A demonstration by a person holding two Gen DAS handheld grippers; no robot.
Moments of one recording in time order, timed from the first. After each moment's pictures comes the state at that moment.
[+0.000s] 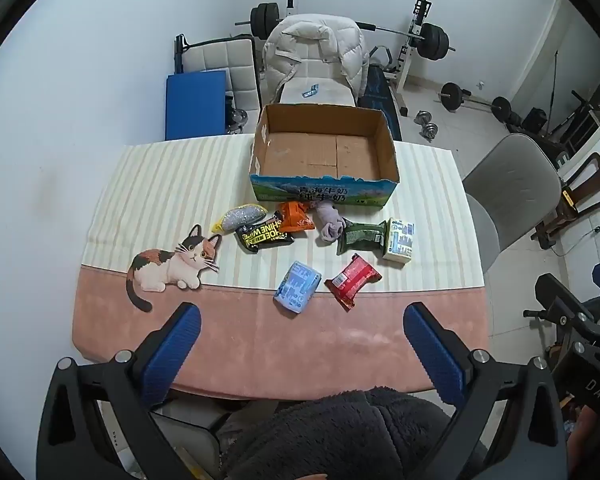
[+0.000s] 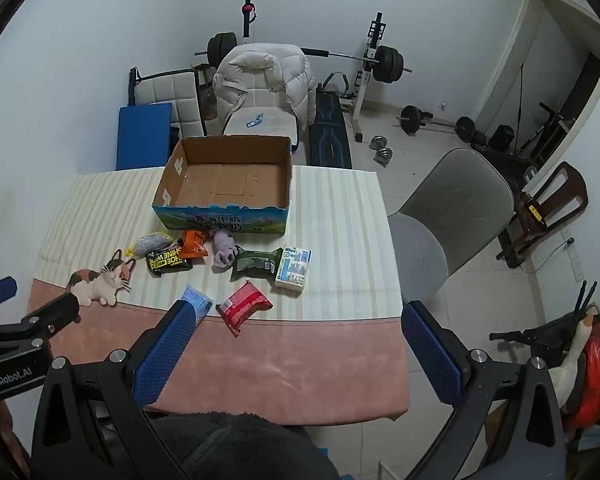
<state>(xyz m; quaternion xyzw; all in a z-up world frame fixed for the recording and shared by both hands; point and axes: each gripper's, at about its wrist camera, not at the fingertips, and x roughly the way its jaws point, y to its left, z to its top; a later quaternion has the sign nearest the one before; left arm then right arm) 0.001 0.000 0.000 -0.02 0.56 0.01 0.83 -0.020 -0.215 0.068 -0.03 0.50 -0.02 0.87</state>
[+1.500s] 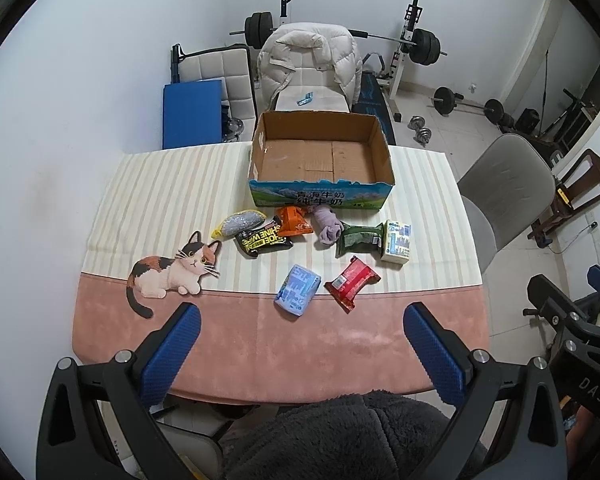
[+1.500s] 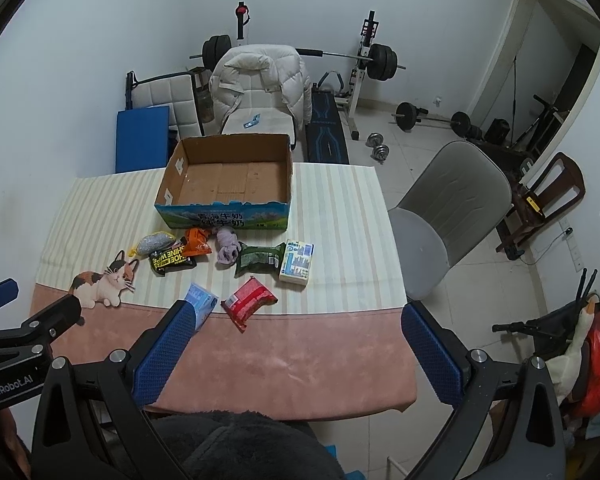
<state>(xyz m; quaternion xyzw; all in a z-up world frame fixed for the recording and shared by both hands) -0.013 0.003 0.004 -0.01 0.54 0.00 0.84 -0.036 -0.205 0.063 -0.02 0.49 -0.04 0.87</state>
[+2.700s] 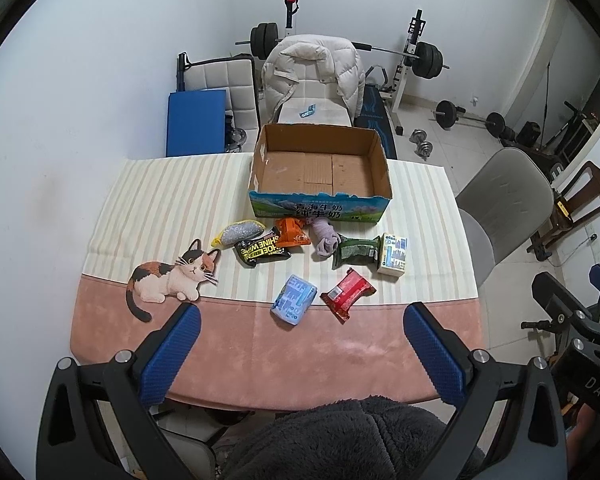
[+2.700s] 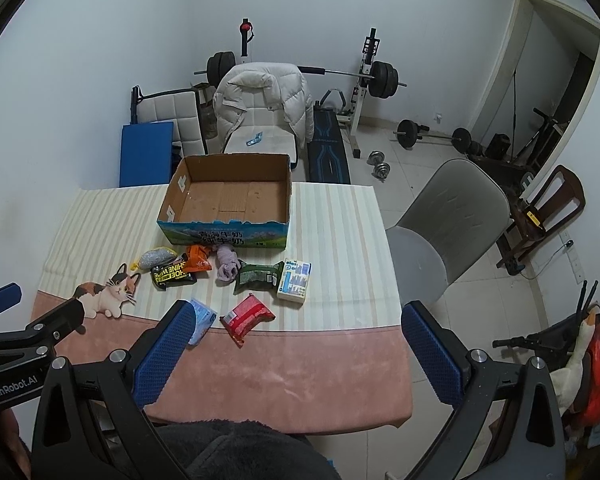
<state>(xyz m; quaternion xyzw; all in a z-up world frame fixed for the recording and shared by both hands) -0.015 -0.004 0.018 -0.02 0.52 0.01 0.86 -0.042 -0.212 0.087 -0.02 0.46 -0.03 0.89</state>
